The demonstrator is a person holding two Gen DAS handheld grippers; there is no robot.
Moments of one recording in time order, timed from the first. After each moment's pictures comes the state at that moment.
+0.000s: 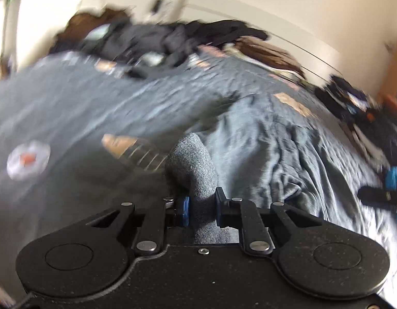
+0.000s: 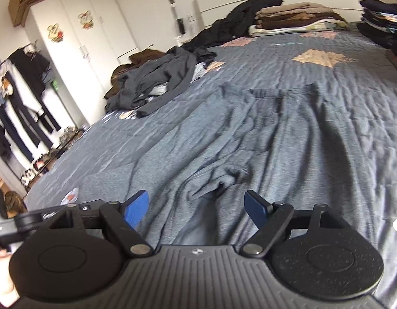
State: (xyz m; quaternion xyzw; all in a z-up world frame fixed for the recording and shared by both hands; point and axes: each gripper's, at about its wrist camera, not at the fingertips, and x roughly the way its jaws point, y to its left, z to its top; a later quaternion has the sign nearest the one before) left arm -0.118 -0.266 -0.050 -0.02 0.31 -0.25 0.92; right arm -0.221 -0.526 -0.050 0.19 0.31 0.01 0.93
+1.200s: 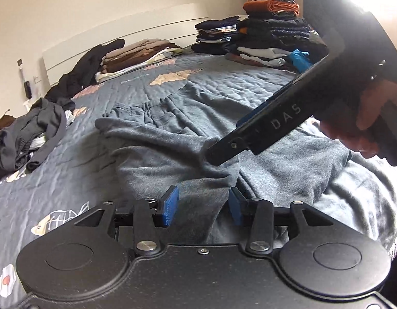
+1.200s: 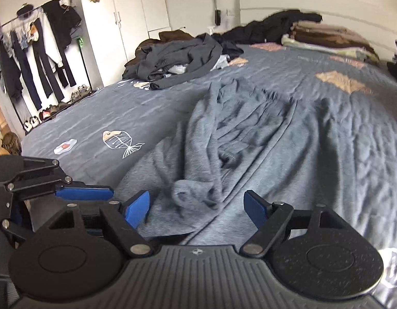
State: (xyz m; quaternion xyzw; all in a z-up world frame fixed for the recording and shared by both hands) left arm -0.208 -0.352 -0.078 0.25 0.21 -0.43 0.84; right arm -0.228 -0.527 -0.069 0.07 0.33 0.09 0.94
